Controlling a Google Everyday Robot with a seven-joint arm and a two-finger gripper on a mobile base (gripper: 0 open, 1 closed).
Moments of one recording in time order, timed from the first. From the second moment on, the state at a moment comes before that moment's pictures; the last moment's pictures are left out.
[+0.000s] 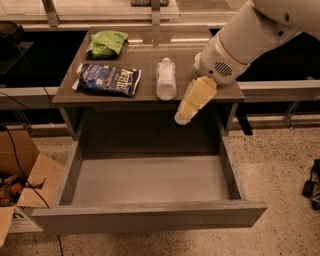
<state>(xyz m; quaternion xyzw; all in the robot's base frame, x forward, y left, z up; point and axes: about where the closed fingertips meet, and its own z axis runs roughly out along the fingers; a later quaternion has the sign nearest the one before) 0.549 -0.080 0.927 -0.56 0.78 0.11 0.26</state>
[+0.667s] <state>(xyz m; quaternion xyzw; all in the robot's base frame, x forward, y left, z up) 0.601 -0.059 0.907 -0.49 0.80 0.13 0.32</state>
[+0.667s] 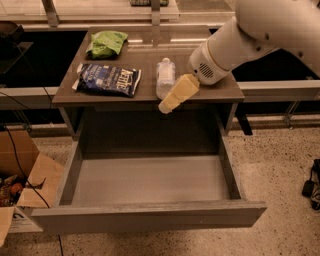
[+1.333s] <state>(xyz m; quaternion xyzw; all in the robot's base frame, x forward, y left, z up) 0.667 -0.036 0.872 -0.43 0.82 0.17 0.33</state>
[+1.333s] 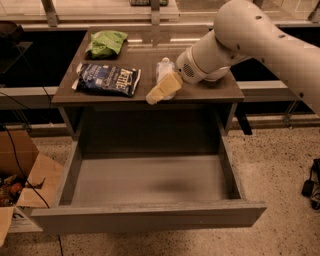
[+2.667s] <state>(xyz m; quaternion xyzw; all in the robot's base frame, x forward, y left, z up) 0.729 -0.036 0.841 -0.36 0.87 0.16 0.31</state>
